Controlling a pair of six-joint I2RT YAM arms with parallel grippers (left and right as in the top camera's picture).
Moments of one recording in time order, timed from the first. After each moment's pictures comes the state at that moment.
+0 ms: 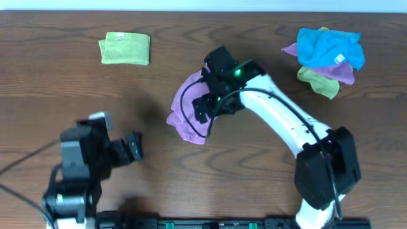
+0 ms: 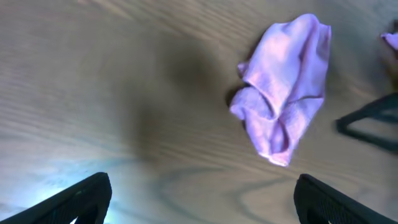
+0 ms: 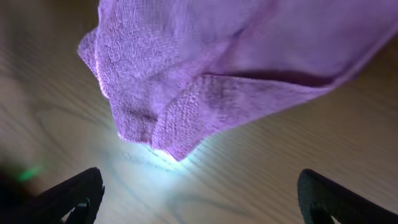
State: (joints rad) left arm 0.05 0.76 0.76 -0.87 0.26 -0.29; right arm 0.58 1.92 1.54 -0.98 -0.23 0.20
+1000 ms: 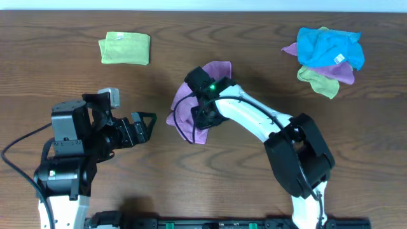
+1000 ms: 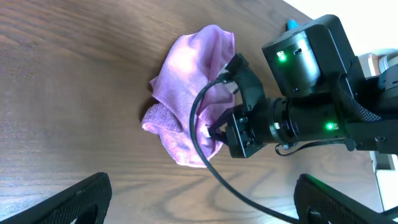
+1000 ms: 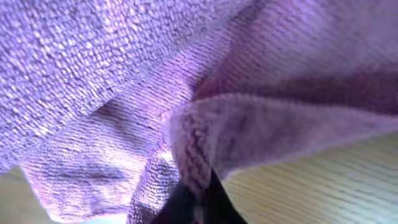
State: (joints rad) left arm 0.05 0.90 0.91 -0.82 0.55 -0.31; right arm 0.67 2.08 1.50 -0.89 -0.08 0.36
